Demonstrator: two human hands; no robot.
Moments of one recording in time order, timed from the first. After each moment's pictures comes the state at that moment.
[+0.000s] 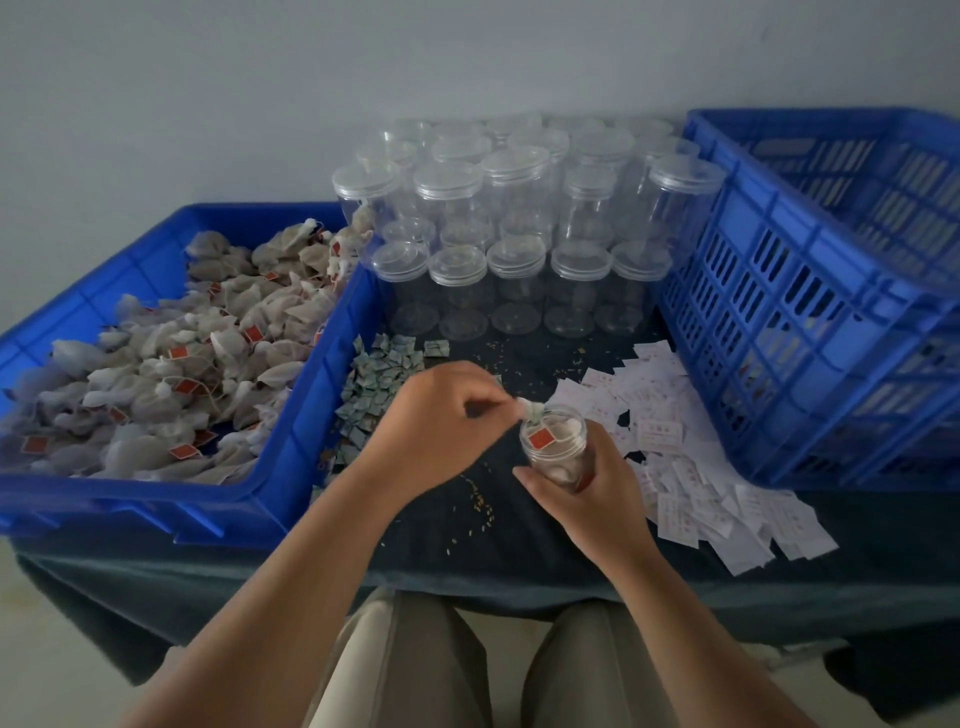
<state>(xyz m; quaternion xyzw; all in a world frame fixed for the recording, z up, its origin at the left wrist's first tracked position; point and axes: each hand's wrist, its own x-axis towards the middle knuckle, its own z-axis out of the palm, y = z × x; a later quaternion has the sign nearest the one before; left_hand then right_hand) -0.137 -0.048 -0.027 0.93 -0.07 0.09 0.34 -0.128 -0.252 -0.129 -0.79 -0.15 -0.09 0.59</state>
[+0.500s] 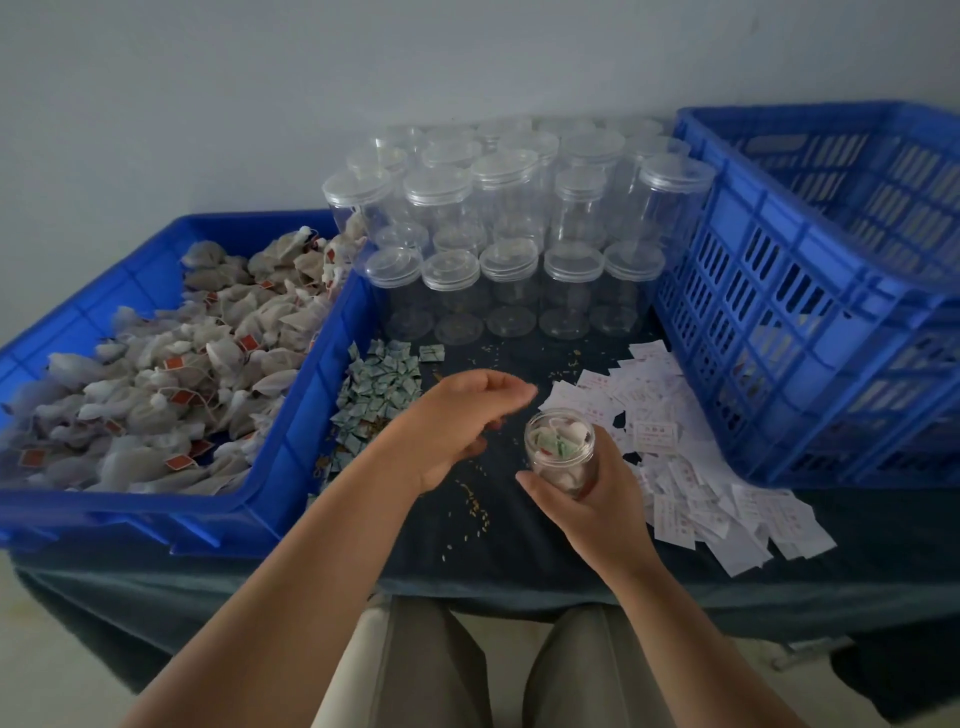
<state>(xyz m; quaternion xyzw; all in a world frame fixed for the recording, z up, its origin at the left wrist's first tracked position) -0.109 -0.064 -0.039 0.75 0.08 -0.12 0.64 -0.131 -0.256 -0.128 -0.76 -0.15 -0.10 0.62</state>
